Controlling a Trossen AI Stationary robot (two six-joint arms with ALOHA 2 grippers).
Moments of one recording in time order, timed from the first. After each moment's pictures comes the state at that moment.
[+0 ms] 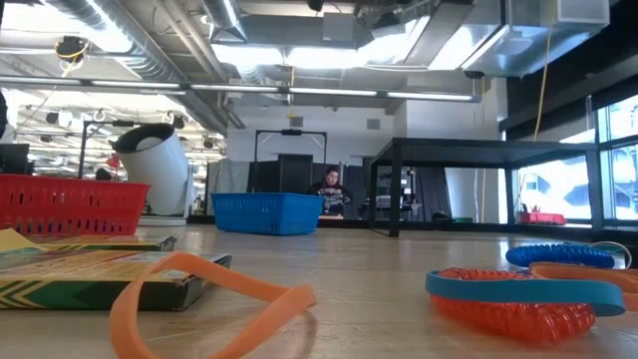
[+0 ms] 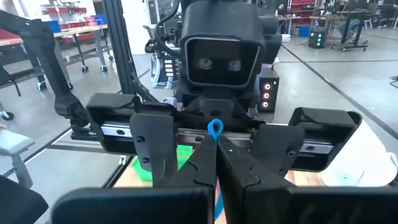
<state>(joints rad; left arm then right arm) -0.12 1.59 1.33 0.06 -0.22 -0.16 0.04 1.22 1.02 0.11 -0.18 0.04</state>
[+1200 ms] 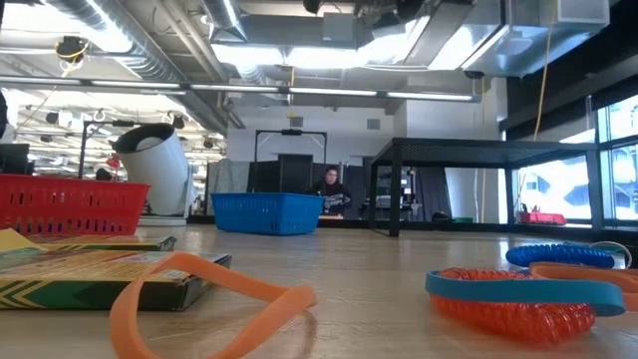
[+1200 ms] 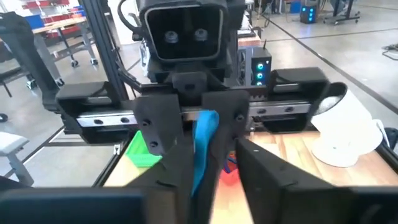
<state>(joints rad) -0.11 1.59 1.33 0.05 -0.27 -0.14 -0.02 1.21 1.02 0.02 -0.20 0.10</state>
